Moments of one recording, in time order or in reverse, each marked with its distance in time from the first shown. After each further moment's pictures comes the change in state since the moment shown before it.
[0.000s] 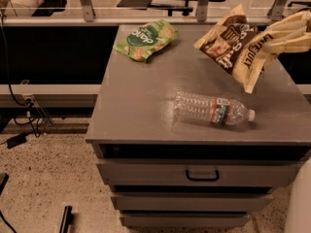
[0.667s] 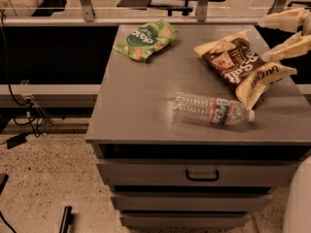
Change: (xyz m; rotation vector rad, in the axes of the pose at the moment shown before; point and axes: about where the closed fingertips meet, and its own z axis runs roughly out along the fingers) arm 0.006 -0.008 0.007 0.018 -0.024 0.012
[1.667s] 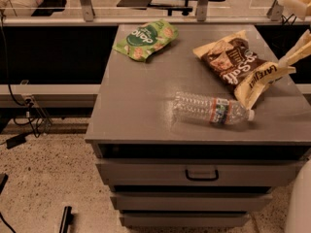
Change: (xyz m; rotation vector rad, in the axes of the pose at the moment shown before) arm -0.007 -0.014 -0.011 0.070 0.033 -0.041
